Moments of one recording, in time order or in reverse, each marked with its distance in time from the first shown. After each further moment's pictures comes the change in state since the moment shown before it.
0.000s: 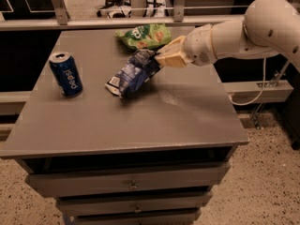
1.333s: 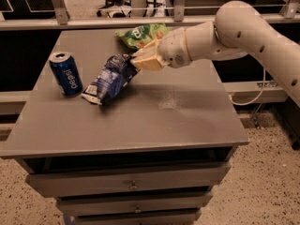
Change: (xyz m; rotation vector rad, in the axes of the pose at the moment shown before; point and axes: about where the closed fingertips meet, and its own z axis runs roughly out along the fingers) arm -0.026 0.024 0.055 -0.121 -0.079 -0.036
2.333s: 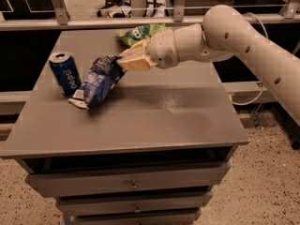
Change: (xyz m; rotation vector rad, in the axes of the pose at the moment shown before) arm -0.023 0.014 0.030 -0.091 -0.108 0.013
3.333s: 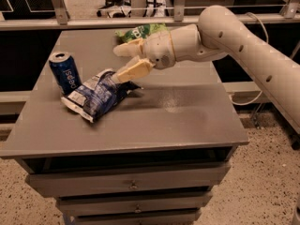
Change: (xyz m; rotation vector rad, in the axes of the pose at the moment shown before) arm -0.004 0.010 0.009 -0.084 -0.037 0.002
